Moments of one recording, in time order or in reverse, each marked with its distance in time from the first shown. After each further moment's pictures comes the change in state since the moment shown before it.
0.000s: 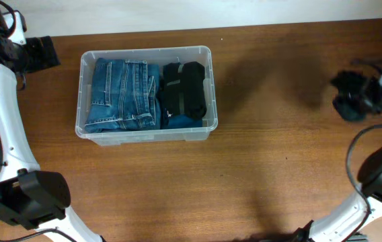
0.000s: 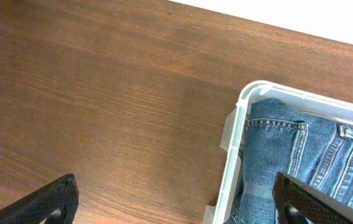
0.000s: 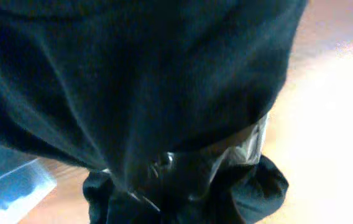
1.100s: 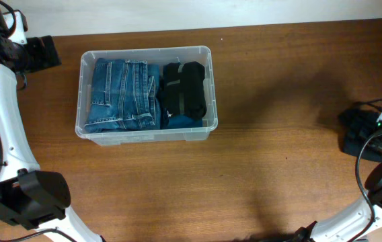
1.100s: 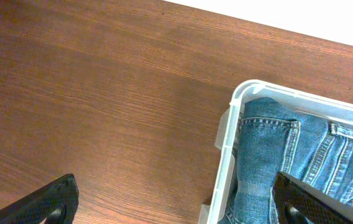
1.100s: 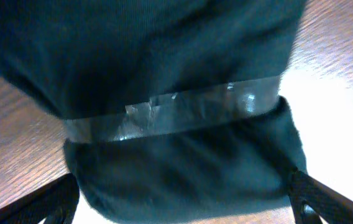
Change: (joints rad) left arm 0.000 0.000 0.000 0.000 0.023 0.000; right arm -0.152 -0.047 -0.540 0.520 0.356 -0.051
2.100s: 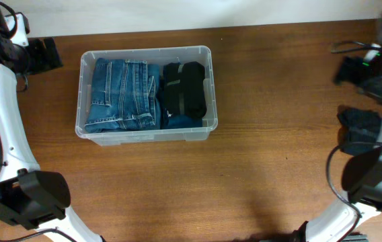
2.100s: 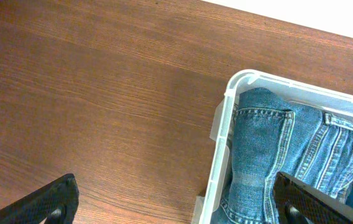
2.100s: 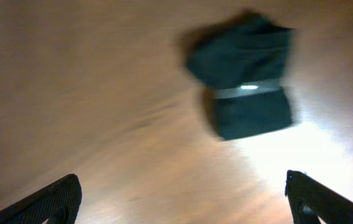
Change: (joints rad) left arm 0.000 0.000 0.000 -0.029 0.022 0.000; right arm 0.319 -0.030 0.658 -0.605 0.124 0.287
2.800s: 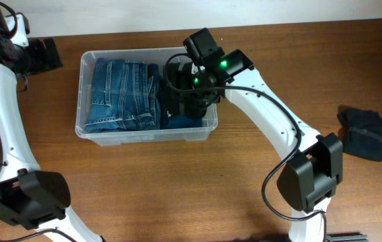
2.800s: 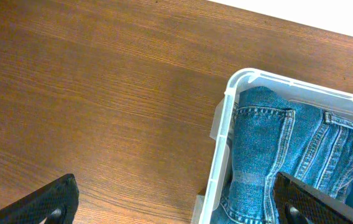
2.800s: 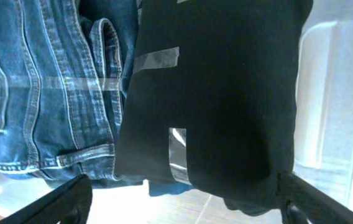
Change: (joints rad) left arm 0.000 0.000 0.000 -0.005 0.000 0.000; right arm 0.922 0.069 -0.159 0.516 -0.309 0.389
